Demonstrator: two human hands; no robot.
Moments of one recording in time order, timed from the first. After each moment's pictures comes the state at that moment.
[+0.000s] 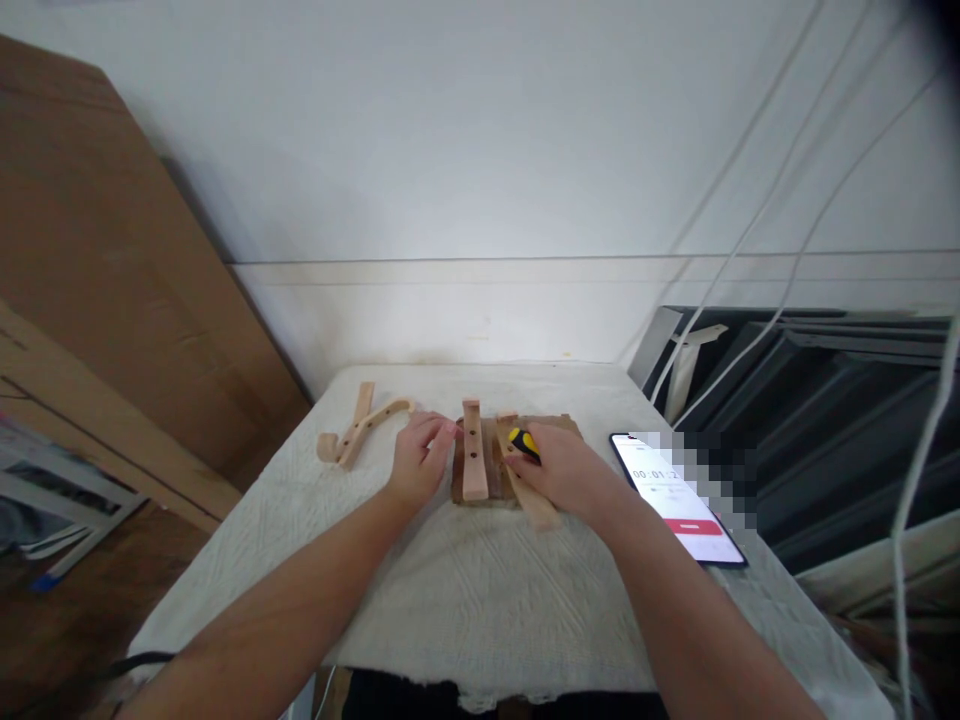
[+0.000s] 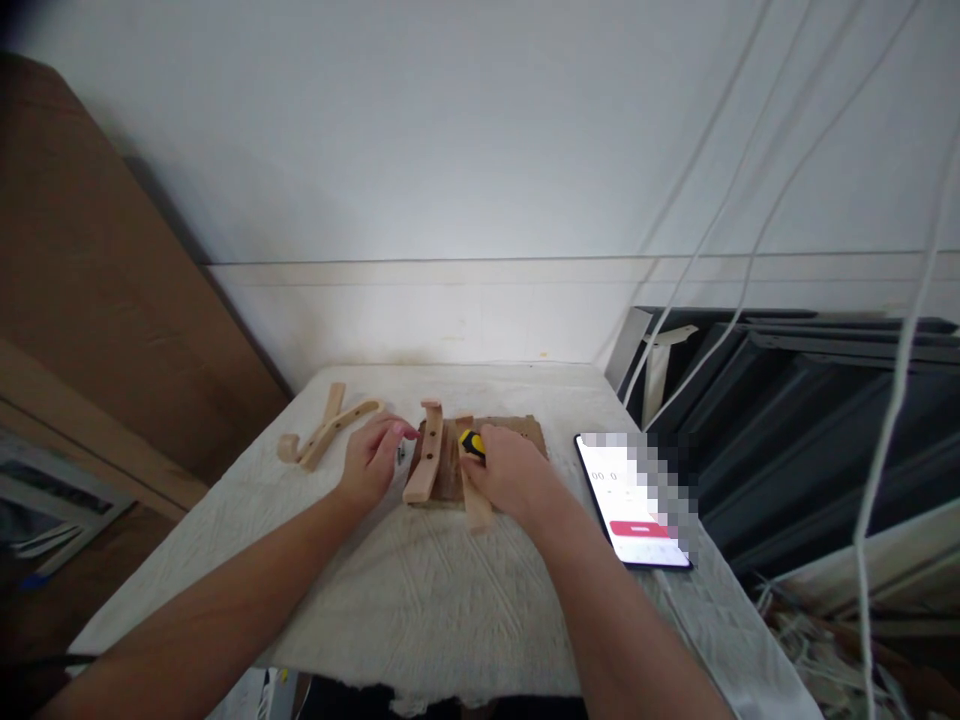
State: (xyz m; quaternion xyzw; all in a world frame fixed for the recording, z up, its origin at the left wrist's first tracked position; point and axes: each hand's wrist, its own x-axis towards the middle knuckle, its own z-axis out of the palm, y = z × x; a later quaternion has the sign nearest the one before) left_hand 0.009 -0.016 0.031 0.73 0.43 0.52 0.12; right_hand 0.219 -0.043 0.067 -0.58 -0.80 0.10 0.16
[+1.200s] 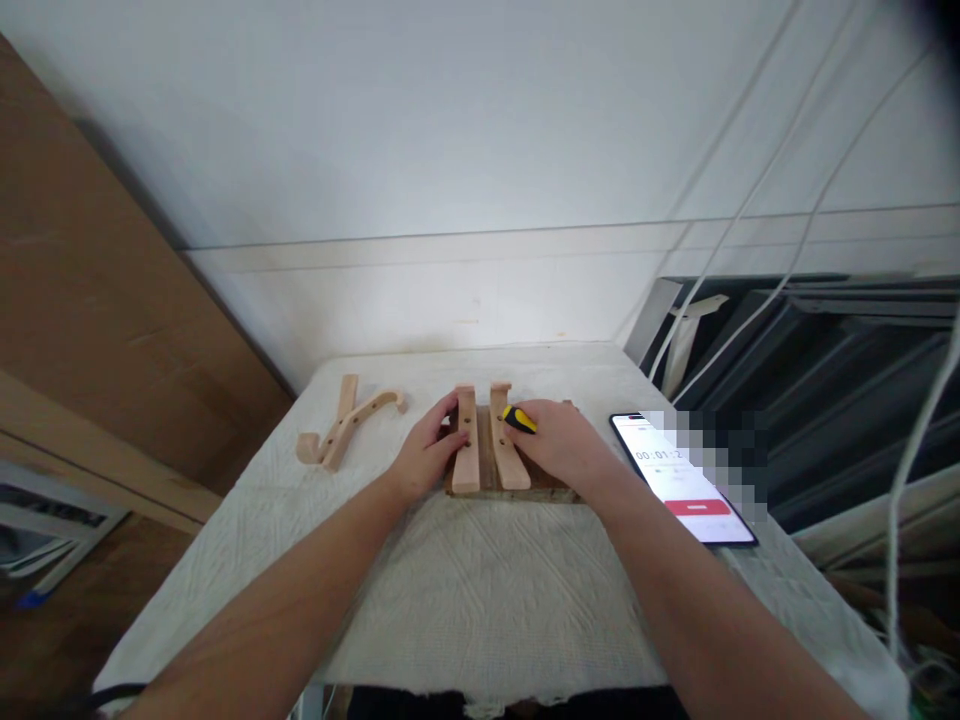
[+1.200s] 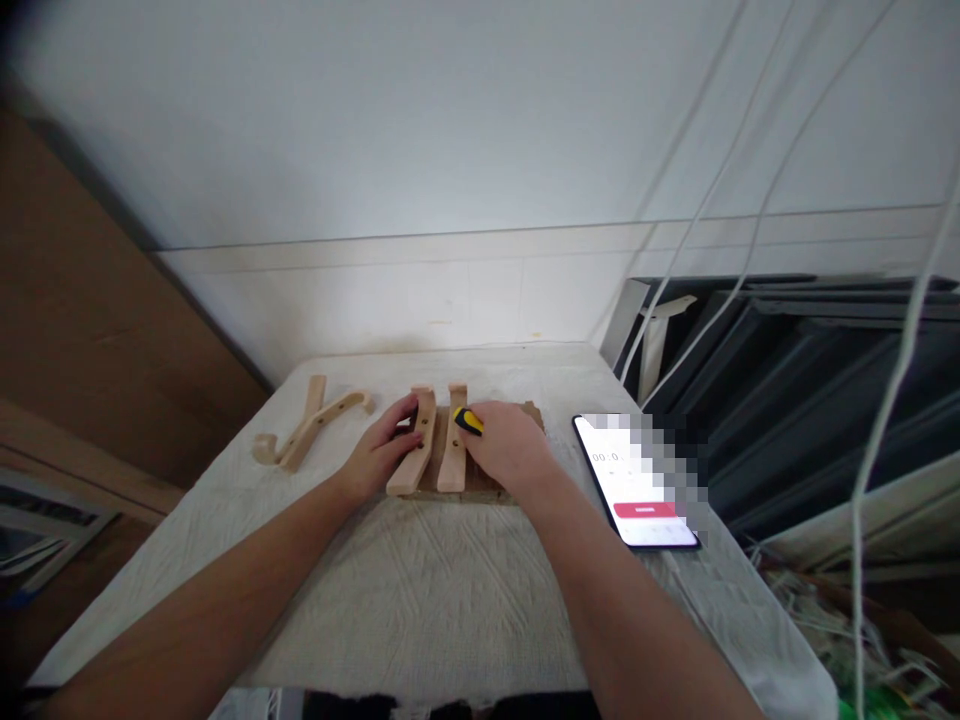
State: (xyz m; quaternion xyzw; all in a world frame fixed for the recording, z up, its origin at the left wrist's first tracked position) left_hand 0.012 0.010 0.006 0.70 0.40 0.42 0.43; right_hand 0.215 -0.019 0.064 -0.62 -0.76 0.09 0.17
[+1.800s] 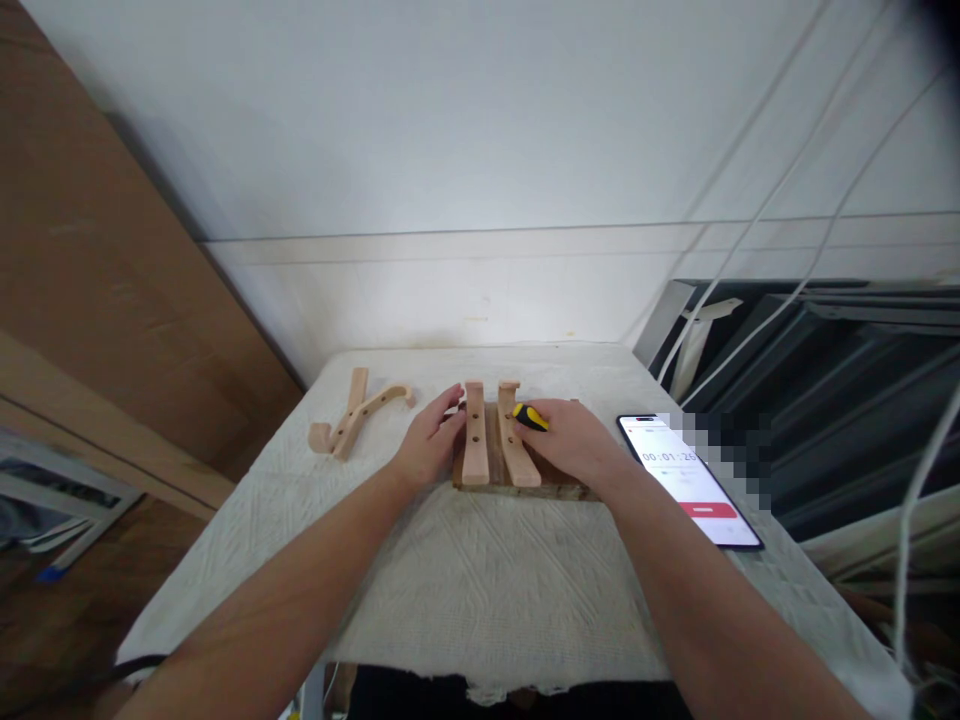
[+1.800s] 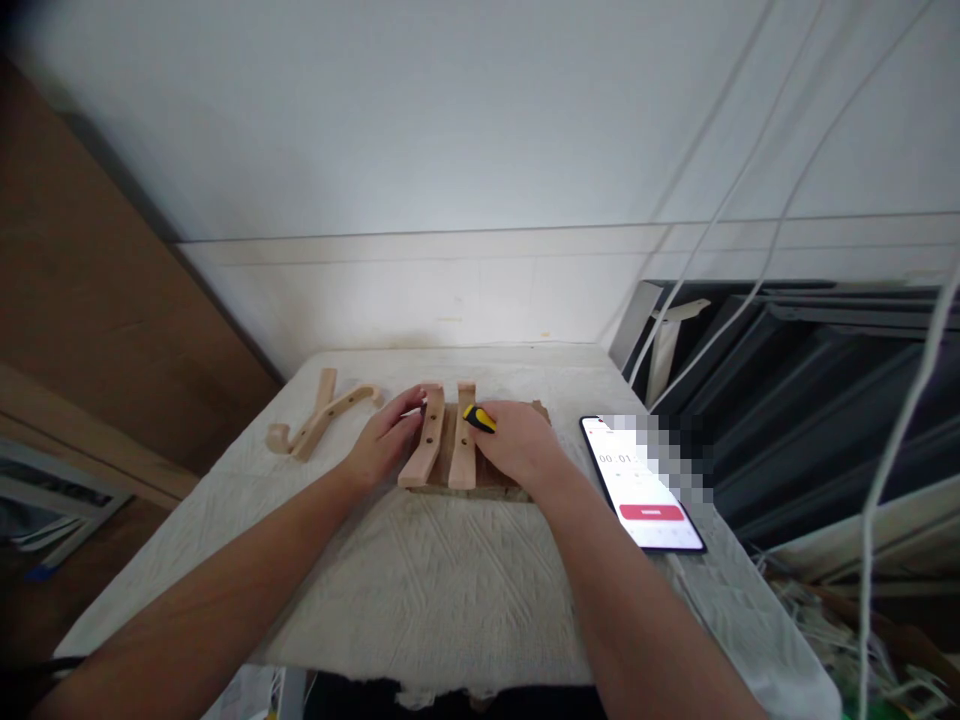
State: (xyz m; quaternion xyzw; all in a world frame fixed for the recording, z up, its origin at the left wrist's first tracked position) left_hand 0.008 0.011 0.013 0.72 0.45 0.42 0.32; right_hand 0.219 -0.022 0.067 -0.61 -0.76 0.11 0.18
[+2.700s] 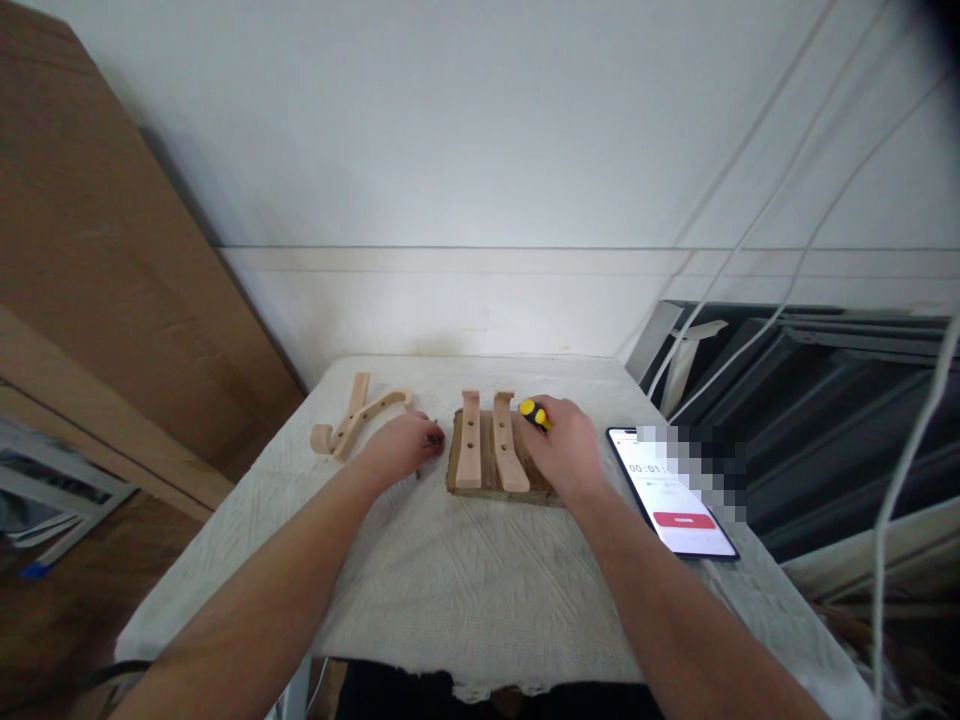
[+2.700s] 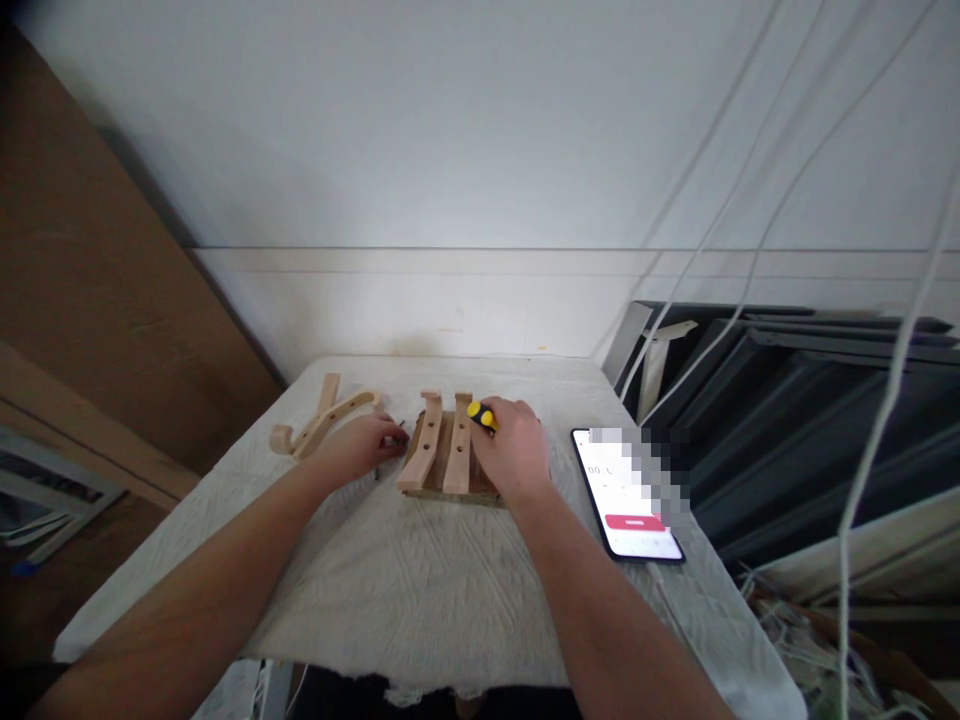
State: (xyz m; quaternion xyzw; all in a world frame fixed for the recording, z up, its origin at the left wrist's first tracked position) left_hand -0.024 0.010 0.041 0.84 0.52 0.10 0.10; right_hand 0.217 -0.029 0.052 -0.62 -0.70 0.03 0.36
